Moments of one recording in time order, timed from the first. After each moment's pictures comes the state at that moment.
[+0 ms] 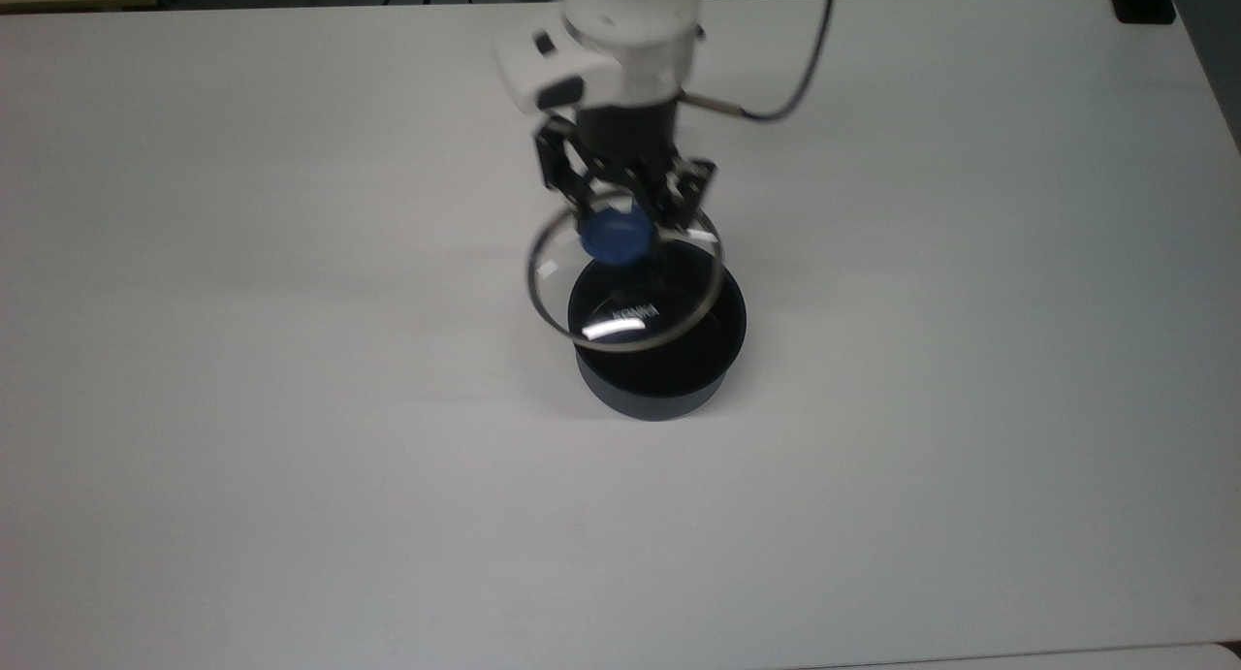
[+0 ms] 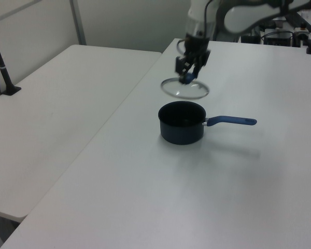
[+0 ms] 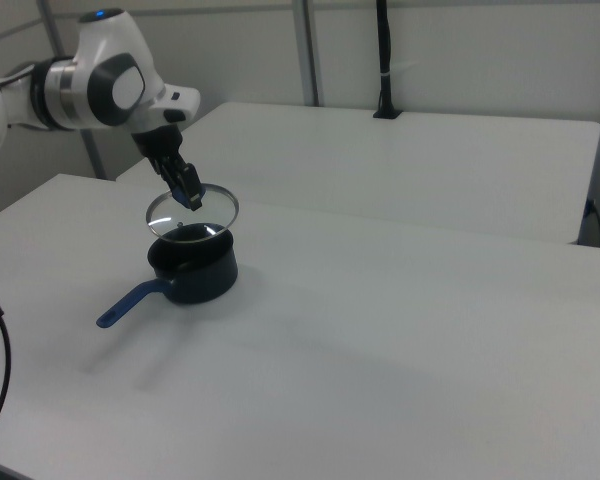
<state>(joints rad) 0.09 0.24 0.09 -1.60 -0.09 2.02 0.56</state>
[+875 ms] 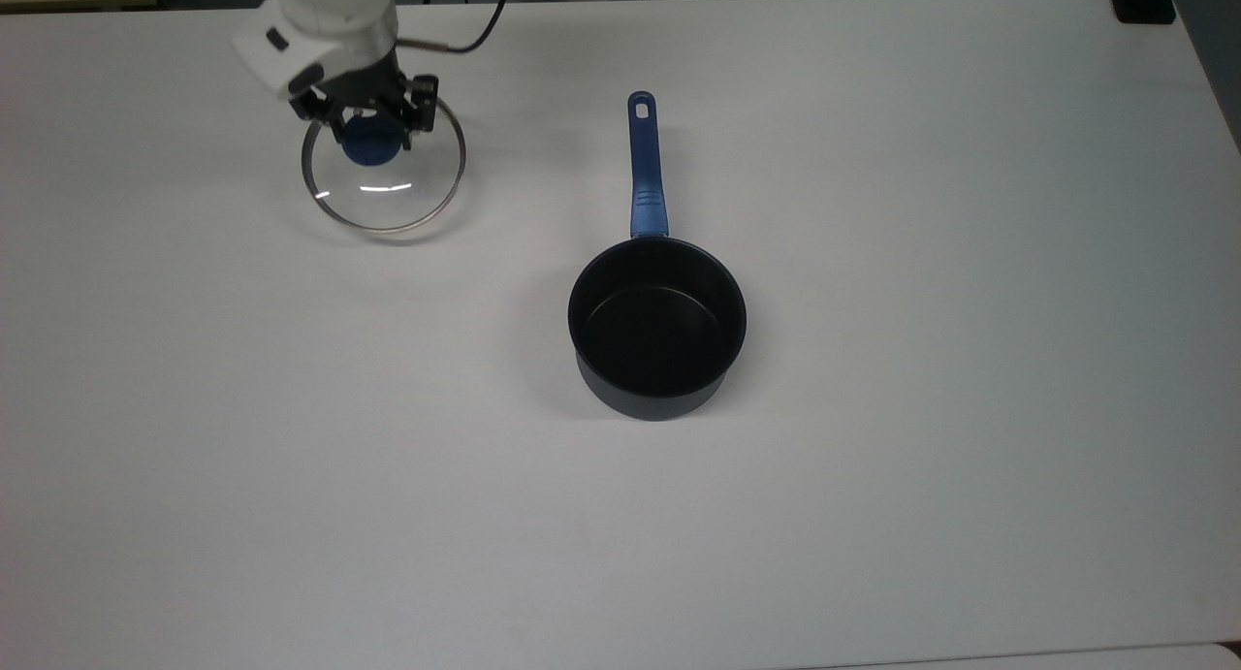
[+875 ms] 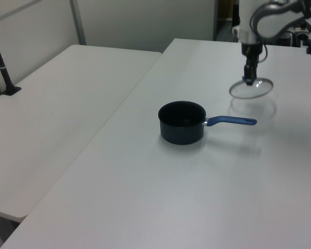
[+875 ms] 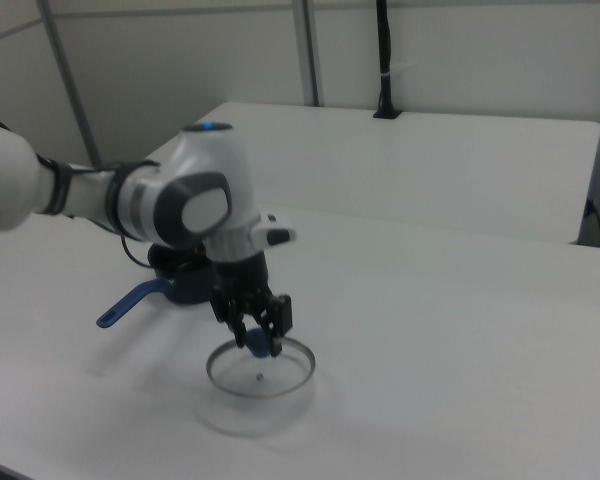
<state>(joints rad) -0.29 0.05 0.08 -2.12 -0.16 2.10 -0.12</state>
